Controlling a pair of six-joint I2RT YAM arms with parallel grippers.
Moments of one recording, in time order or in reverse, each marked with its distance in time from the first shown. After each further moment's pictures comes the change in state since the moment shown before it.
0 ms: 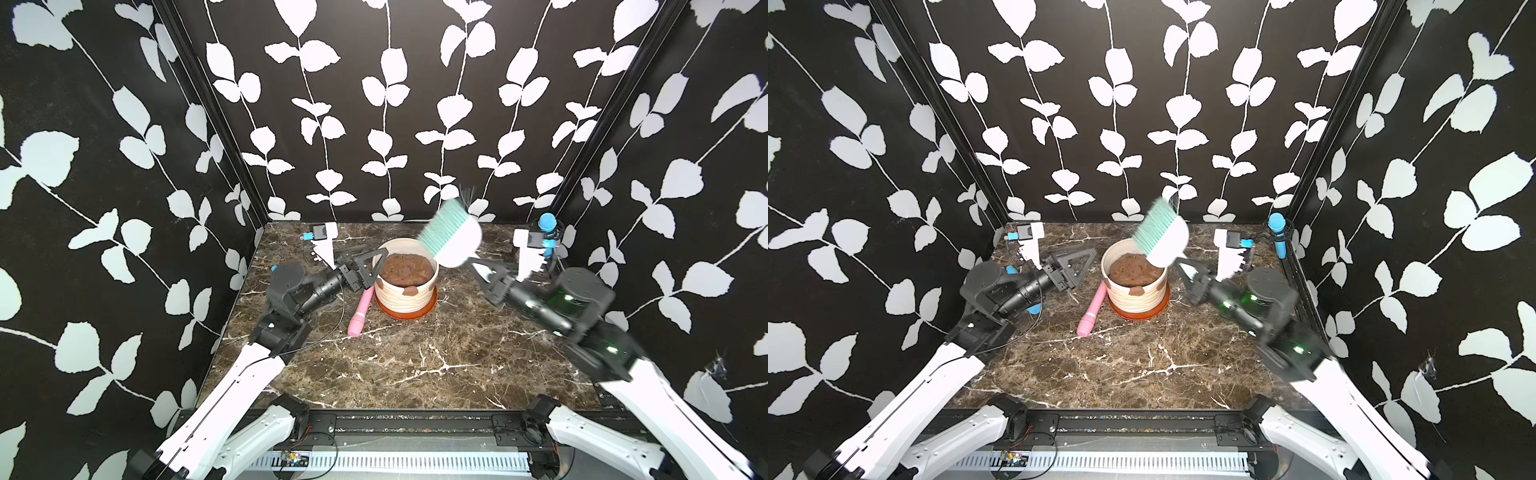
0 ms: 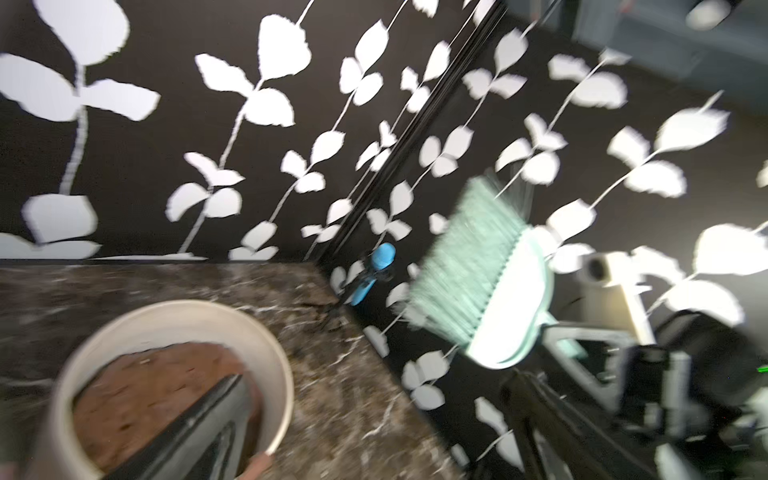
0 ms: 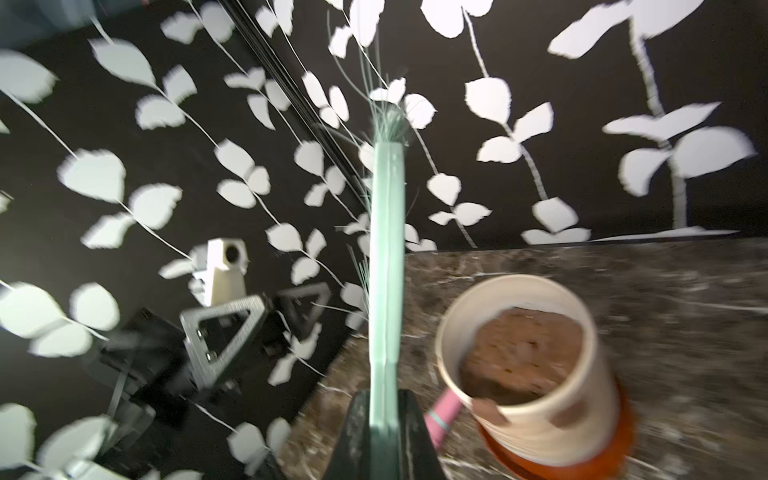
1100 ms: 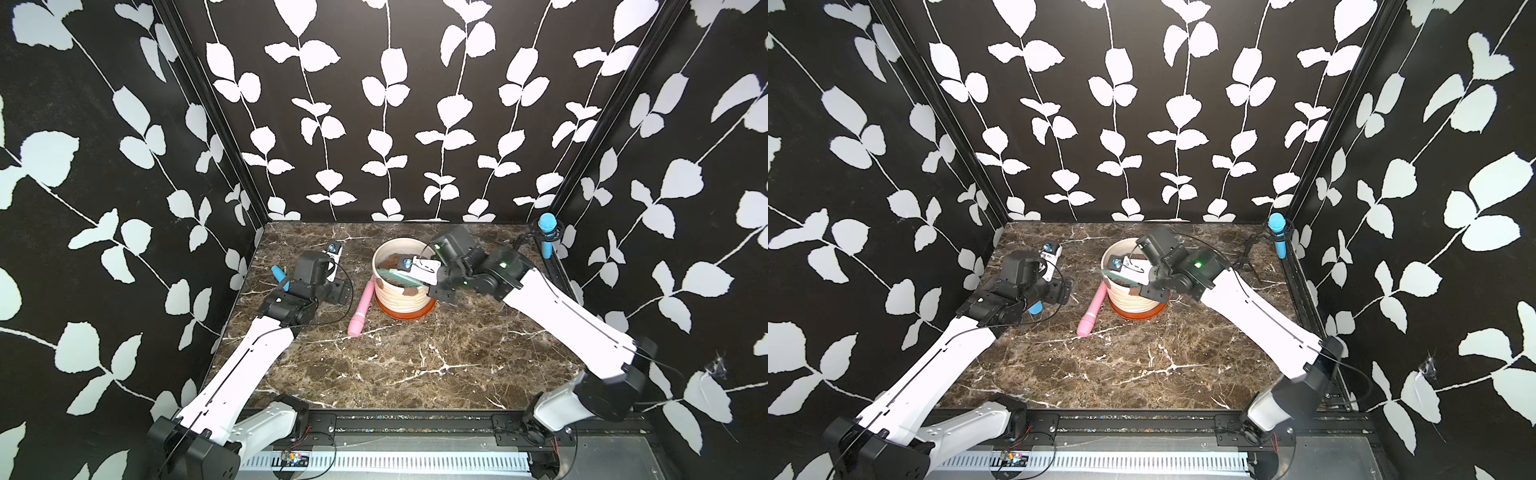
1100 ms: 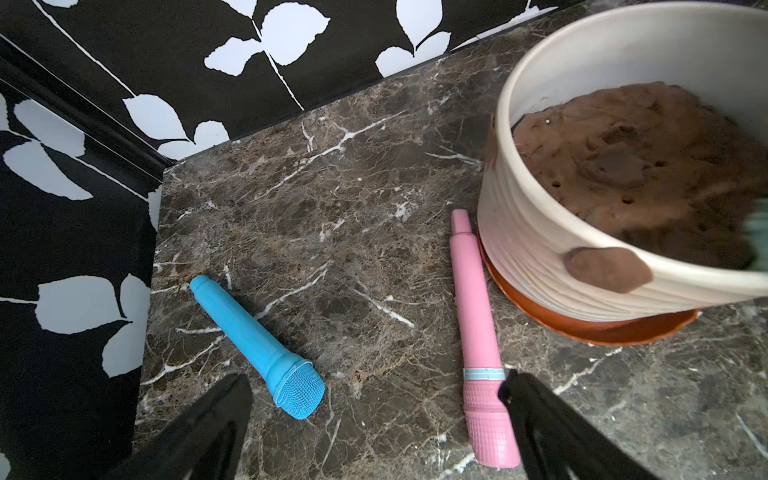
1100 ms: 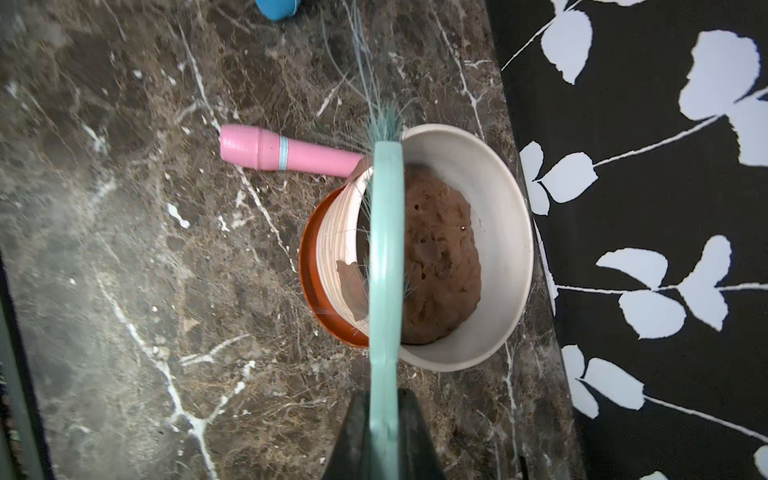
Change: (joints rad) left arm 0.087 0.160 0.050 -0.593 -0.589 0.643; right arm 0.119 0.754 0.493 -0.535 0.094 -1.156
